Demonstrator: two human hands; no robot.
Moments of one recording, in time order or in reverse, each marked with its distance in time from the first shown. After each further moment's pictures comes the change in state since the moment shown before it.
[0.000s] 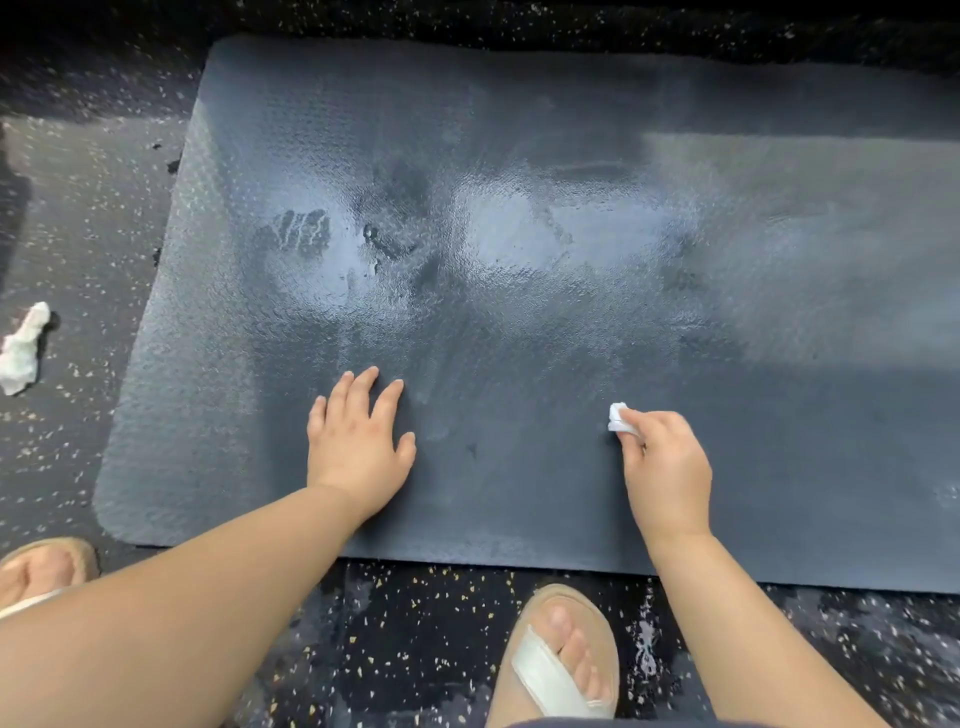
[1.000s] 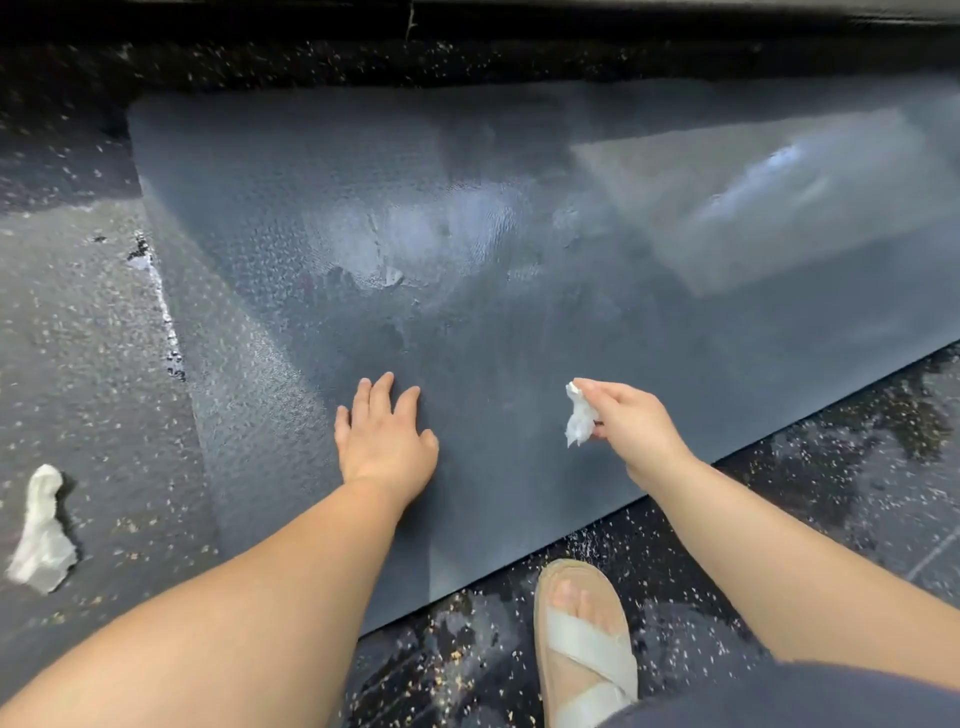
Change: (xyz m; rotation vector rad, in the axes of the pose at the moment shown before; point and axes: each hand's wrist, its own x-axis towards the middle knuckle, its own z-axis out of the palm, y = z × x) left_hand 0.067 -0.107 -0.035 -0.190 -0.186 0.343; right_hand -0.040 -0.178 0.033 0.496 -0.078 0.630
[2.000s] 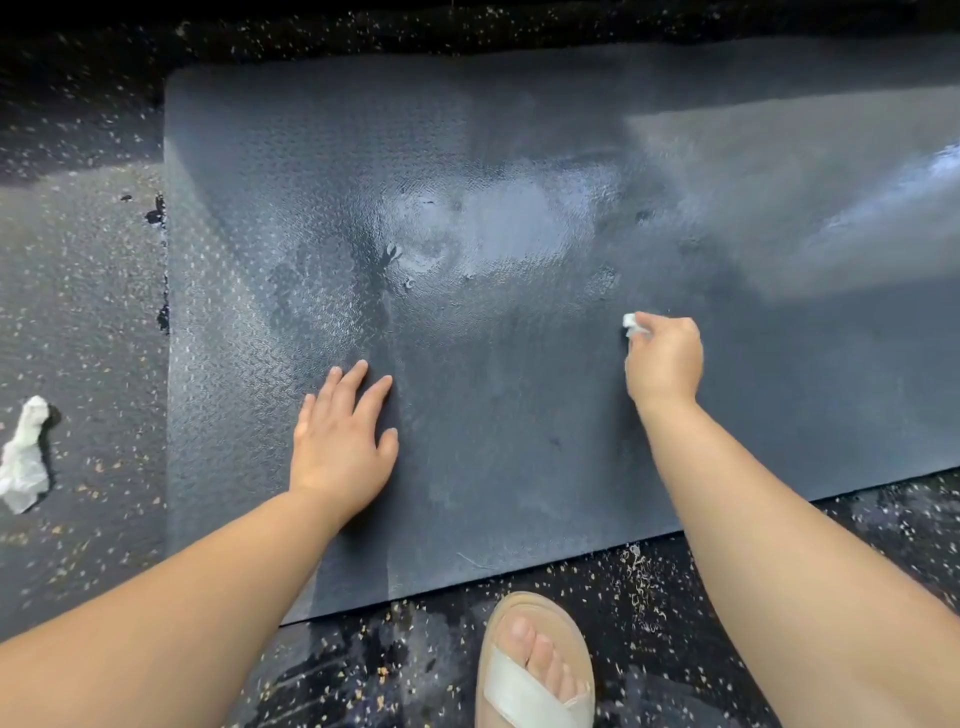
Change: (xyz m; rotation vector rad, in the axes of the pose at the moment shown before) left_hand -0.014 0.006 0.023 0.034 0.188 -0.068; right_hand 0.134 0.019 -0.023 -0.371 0.307 -0.233
